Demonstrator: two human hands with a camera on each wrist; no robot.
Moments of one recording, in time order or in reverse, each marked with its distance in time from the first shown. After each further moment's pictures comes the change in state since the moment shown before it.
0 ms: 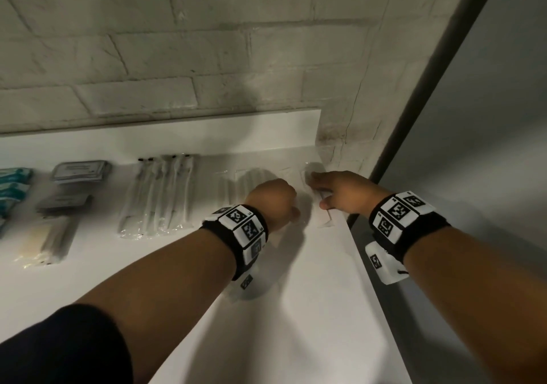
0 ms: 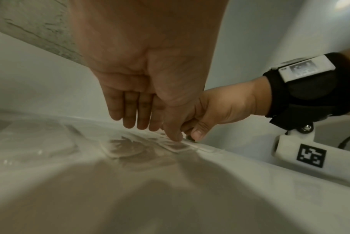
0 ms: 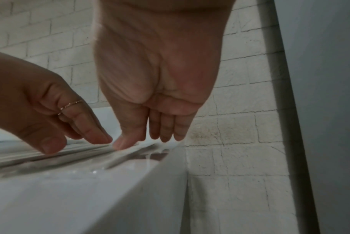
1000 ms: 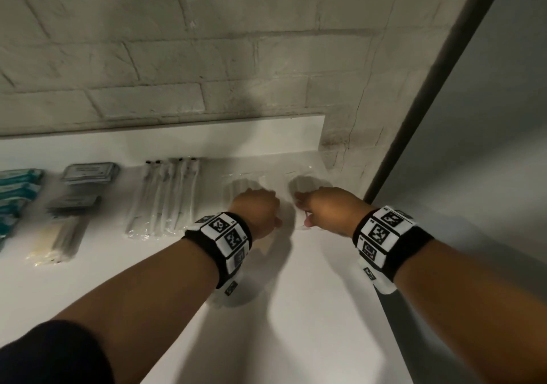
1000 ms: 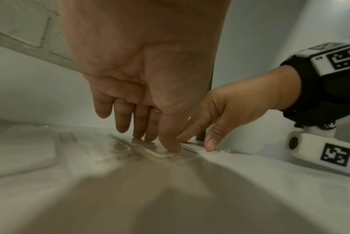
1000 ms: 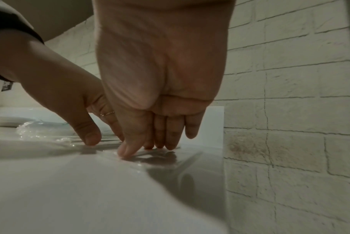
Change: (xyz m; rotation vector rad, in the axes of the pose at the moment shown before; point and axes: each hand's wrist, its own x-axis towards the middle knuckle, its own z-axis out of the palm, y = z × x) left_hand -0.022 -0.027 -0.001 0.140 -0.055 -0.041; right_hand -0.011 -0.040 0.018 -0.378 -0.062 -0.134
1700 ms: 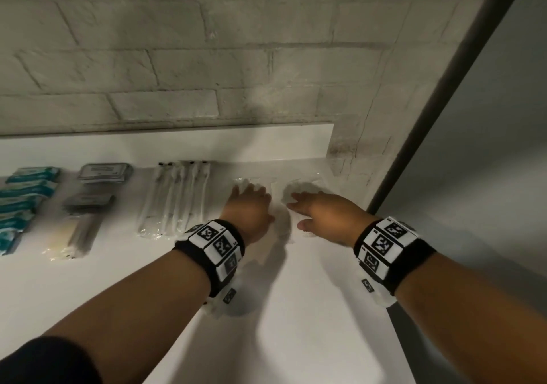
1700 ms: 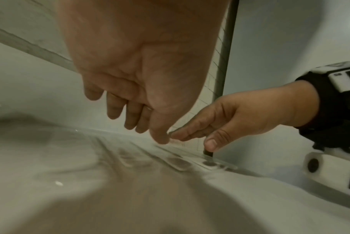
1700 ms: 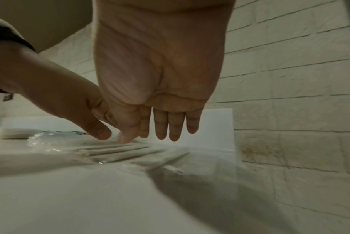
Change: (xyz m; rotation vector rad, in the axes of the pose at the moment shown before) left_hand -0.019 -0.025 0.000 0.056 0.098 -0.044; right_hand -0.006 -0.023 -0.006 0.060 0.086 -0.083
